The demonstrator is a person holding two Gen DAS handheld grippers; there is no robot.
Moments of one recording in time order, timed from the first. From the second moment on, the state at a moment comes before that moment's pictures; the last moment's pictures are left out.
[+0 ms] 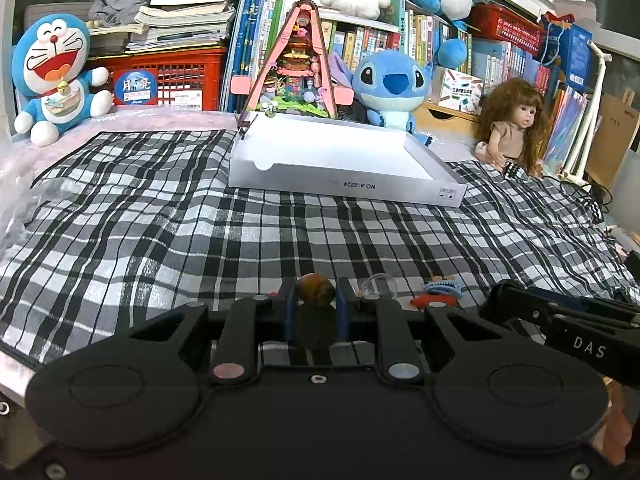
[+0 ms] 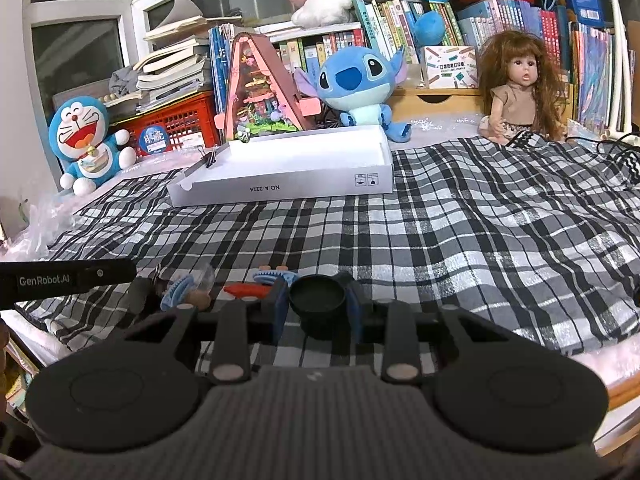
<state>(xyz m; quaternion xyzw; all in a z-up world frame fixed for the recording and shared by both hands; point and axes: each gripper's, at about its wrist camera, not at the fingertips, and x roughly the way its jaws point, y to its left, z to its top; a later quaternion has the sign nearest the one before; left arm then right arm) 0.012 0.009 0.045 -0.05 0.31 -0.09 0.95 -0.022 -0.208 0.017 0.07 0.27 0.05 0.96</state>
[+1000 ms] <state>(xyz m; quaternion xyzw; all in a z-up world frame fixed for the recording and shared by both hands) 0.098 -0.010 0.076 -0.05 0.32 -0.12 0.94 0.061 -0.231 0.055 0.09 0.30 0.08 0.94</state>
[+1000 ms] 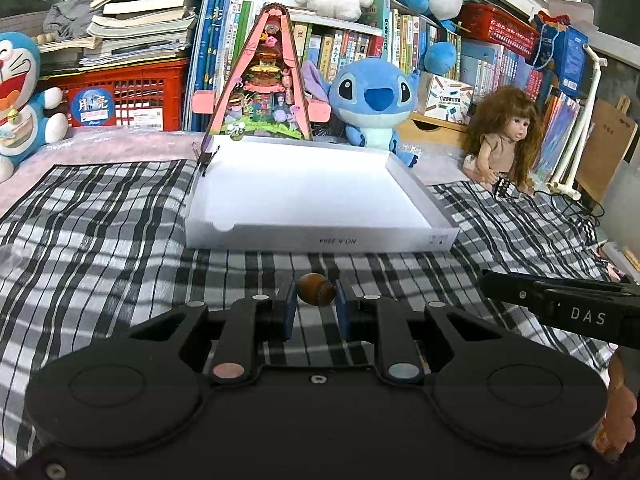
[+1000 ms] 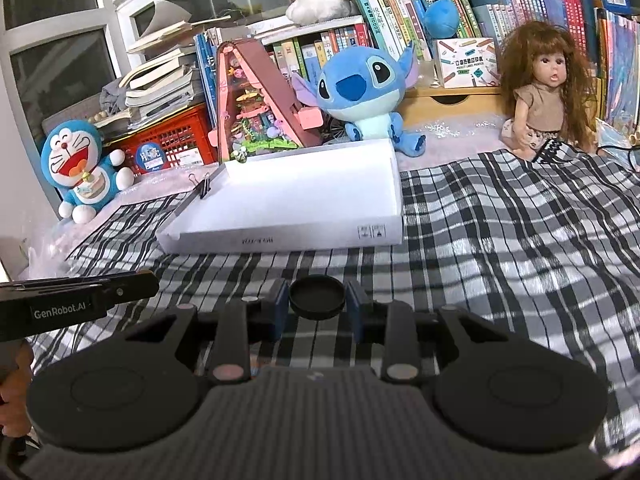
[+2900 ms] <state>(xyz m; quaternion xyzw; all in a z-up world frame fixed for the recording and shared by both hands) 0.272 -0.025 0.038 -0.03 0.44 -0.07 0.89 0.250 -0.197 0.030 0.04 0.47 0.04 0.88</state>
